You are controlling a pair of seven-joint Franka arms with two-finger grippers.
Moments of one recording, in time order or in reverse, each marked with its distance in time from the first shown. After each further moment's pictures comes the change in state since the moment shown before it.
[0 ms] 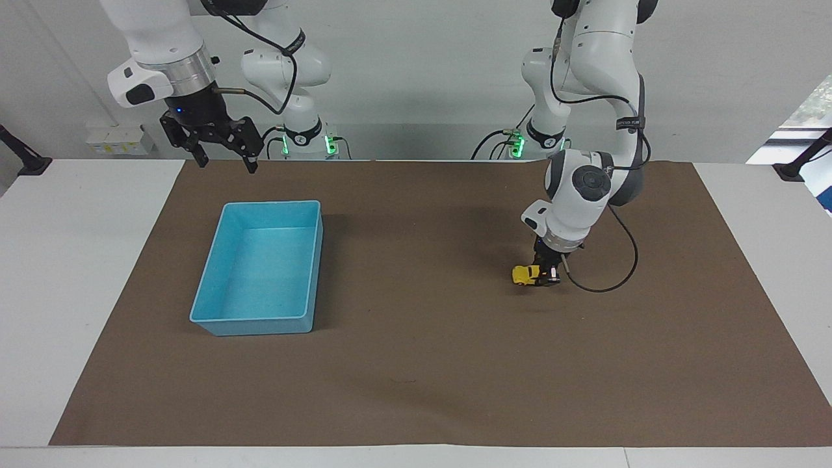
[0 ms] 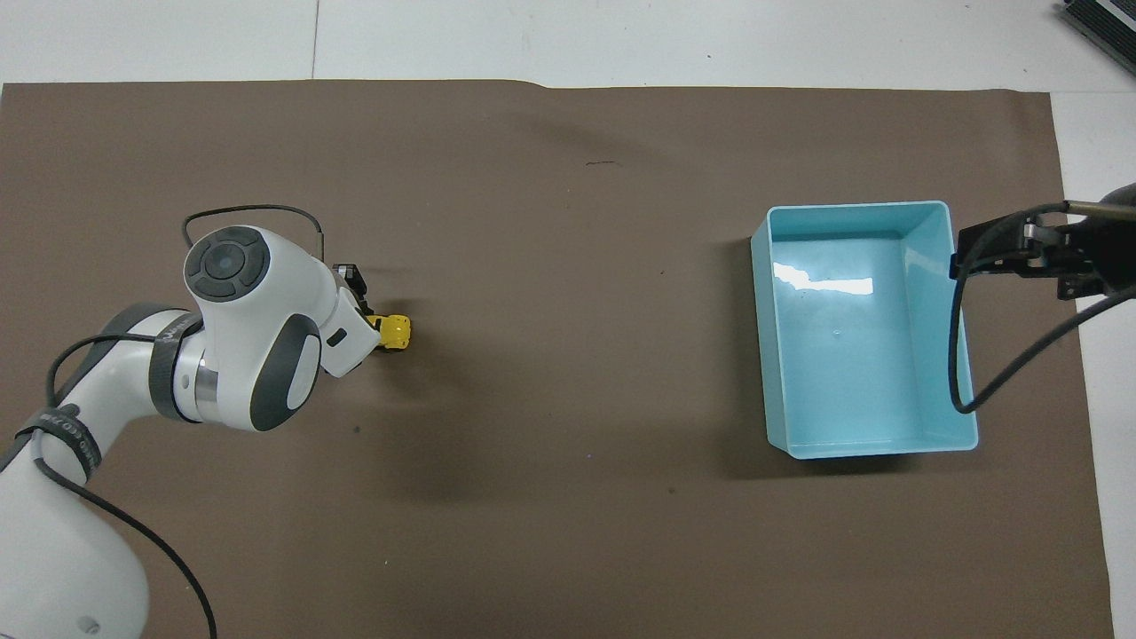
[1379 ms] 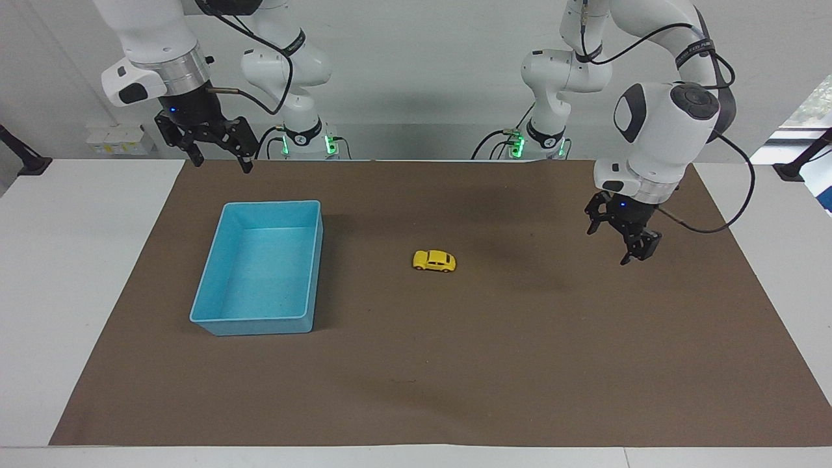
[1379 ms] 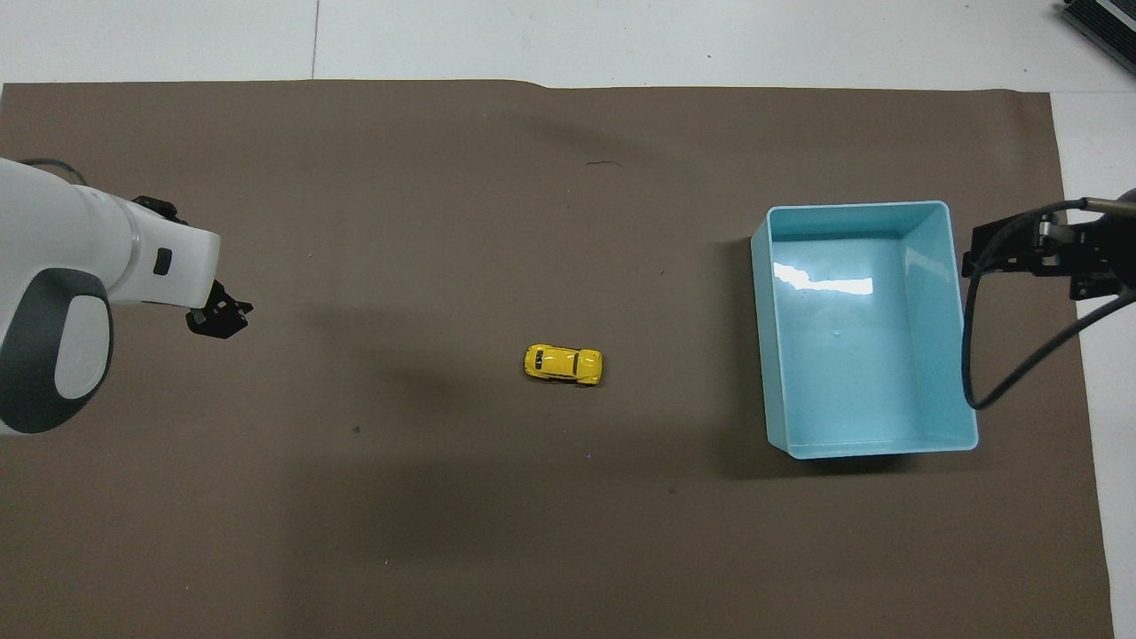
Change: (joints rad) left arm 0.156 -0.214 0.016 0.163 0.109 -0.269 -0.612; right arm 0.000 -0.002 -0.021 0.000 0.000 0.000 0.000
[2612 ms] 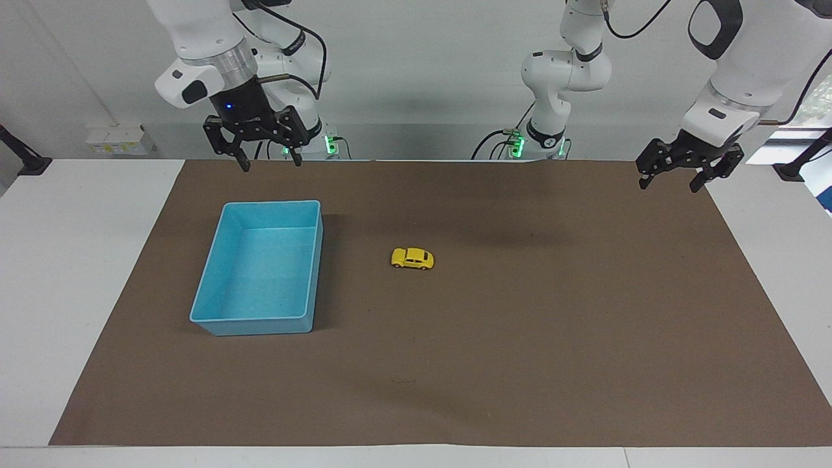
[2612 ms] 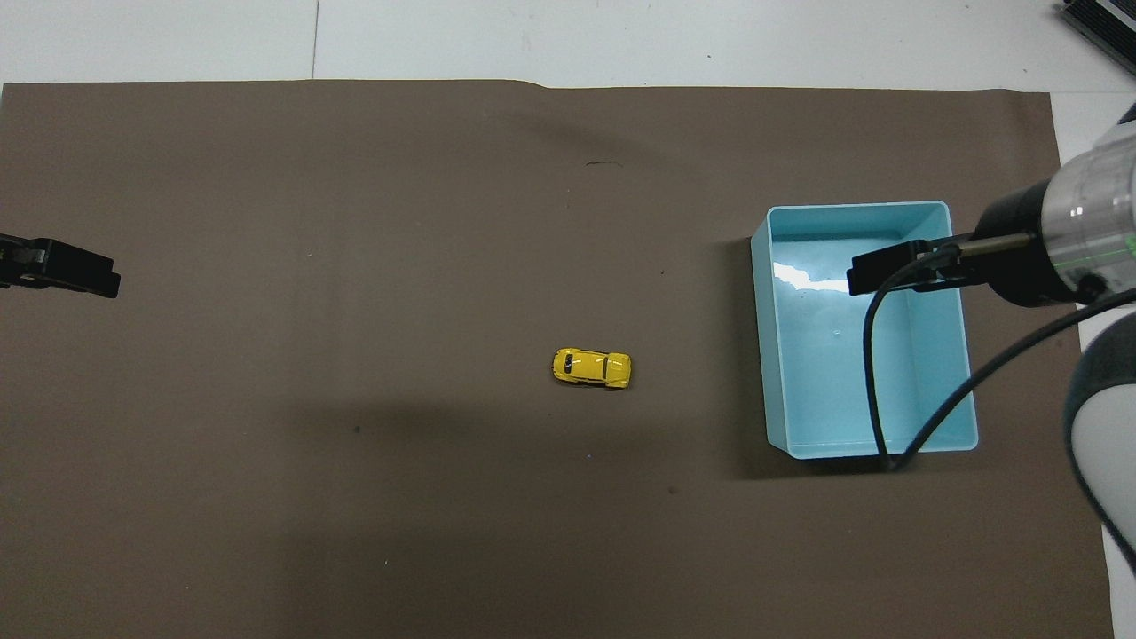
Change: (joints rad) left arm 0.092 -0.016 0.005 0.377 -0.038 -0.497 -0.659; right arm 0.093 -0.004 0.046 -0.042 0.096 0.077 -0.246
